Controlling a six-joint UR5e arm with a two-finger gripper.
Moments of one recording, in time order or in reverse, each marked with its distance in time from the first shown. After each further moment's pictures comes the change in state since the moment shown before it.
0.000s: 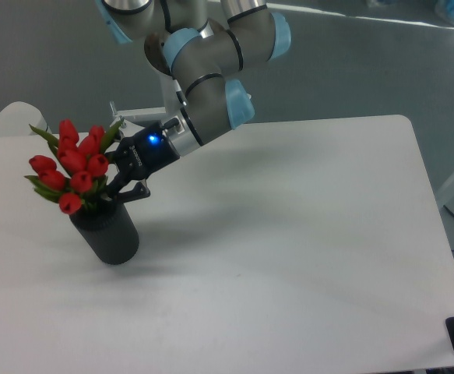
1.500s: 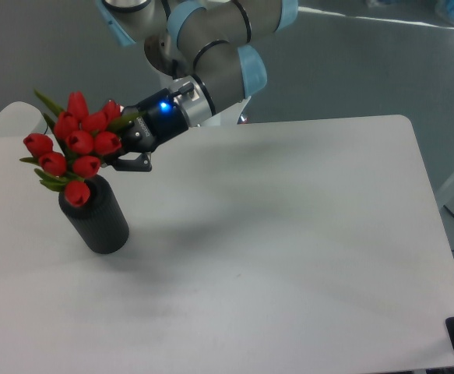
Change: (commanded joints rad) arm 0.069 0.124 0.044 -0.002 -0.216 -0.247
